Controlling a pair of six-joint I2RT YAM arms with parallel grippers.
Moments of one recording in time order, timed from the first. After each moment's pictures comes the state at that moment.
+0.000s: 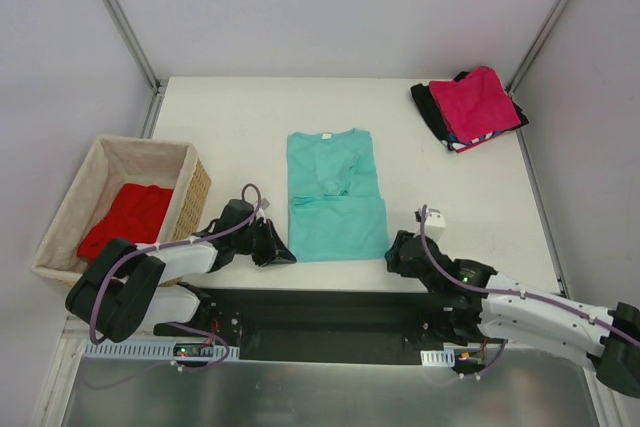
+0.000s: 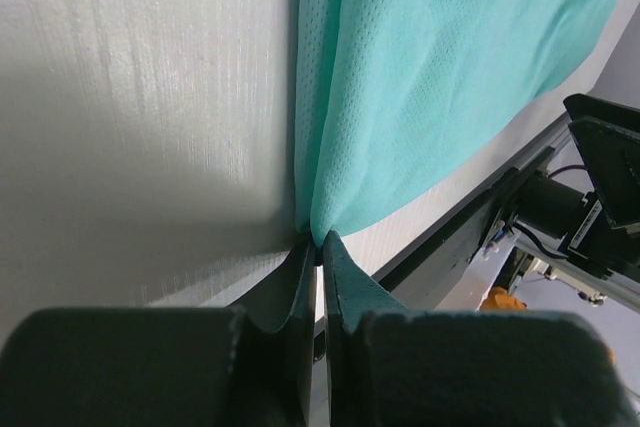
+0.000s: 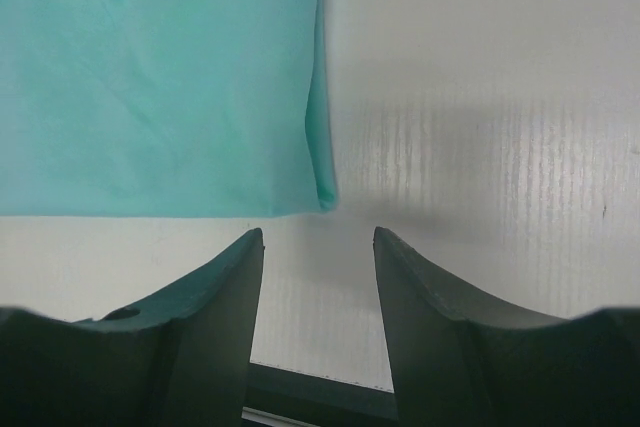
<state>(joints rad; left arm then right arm) -0.48 1.26 0.25 0.15 0.52 -0.92 1.05 0.71 0.30 -0.43 0.52 0.92</state>
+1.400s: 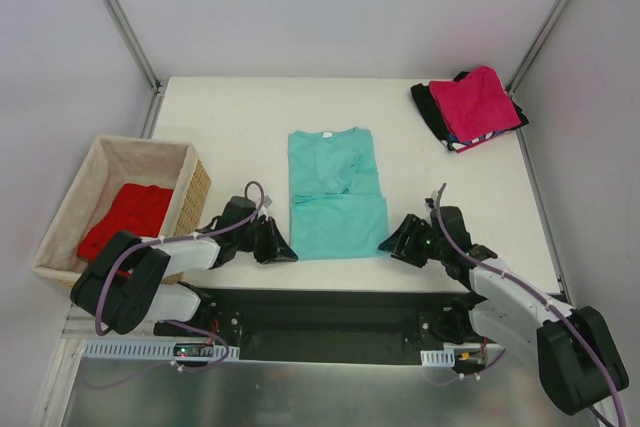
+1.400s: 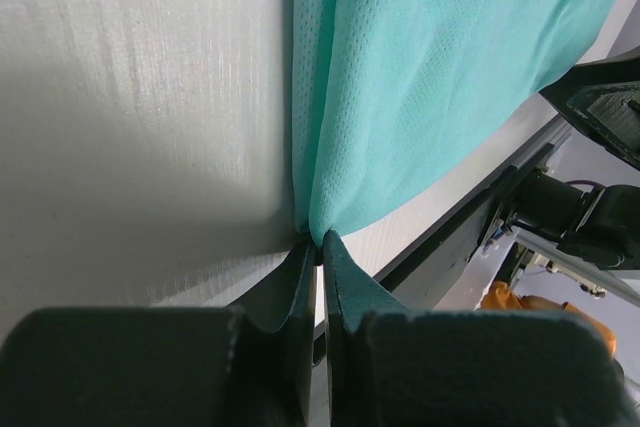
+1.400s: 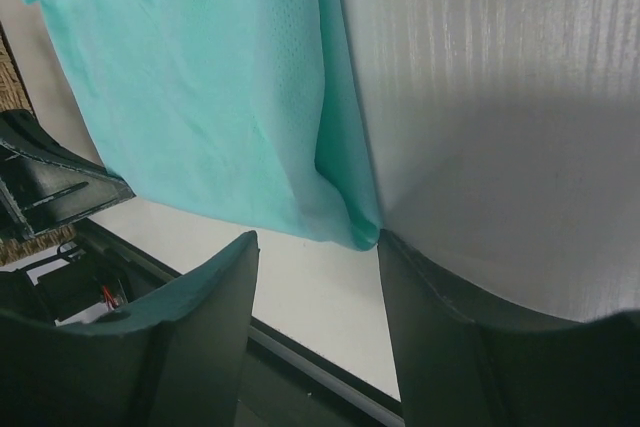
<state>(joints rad) -0.48 1.31 0.27 0.17 0.54 -0.91 0.41 0.92 0.23 -0.11 -0.33 0.84</state>
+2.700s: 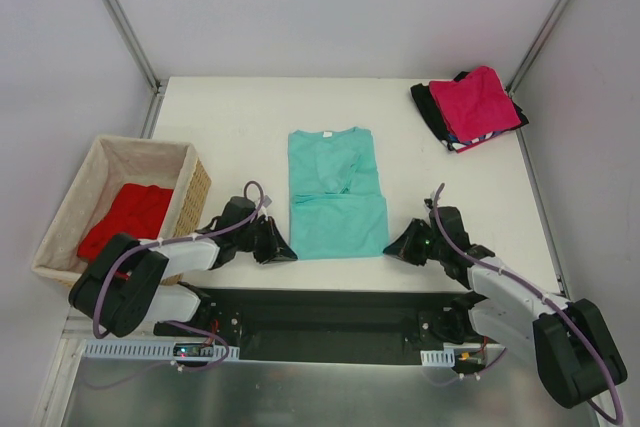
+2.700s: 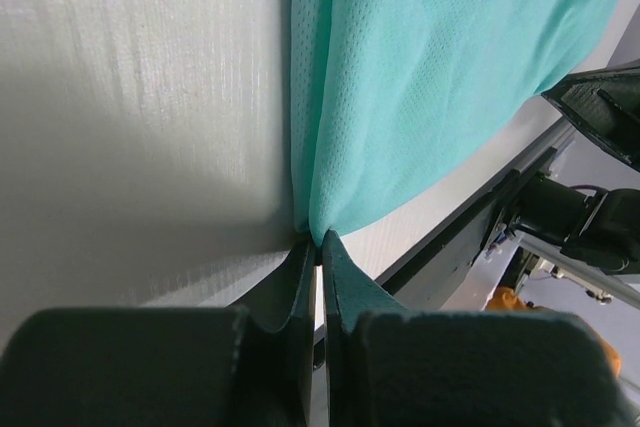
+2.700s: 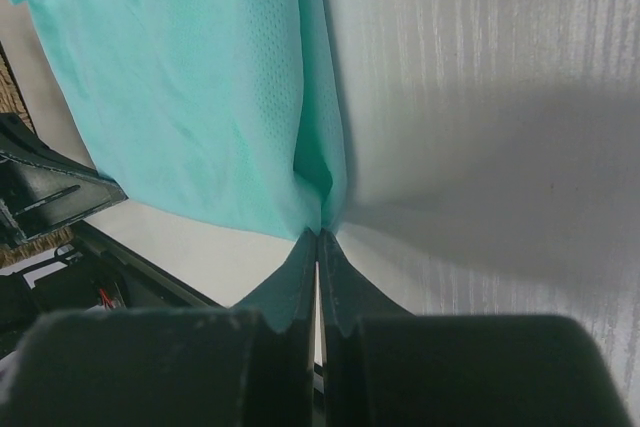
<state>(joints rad) -0.48 1.30 0.27 0.17 0.54 -0.91 0.41 0.96 0.22 -0.06 -0.33 0.85</state>
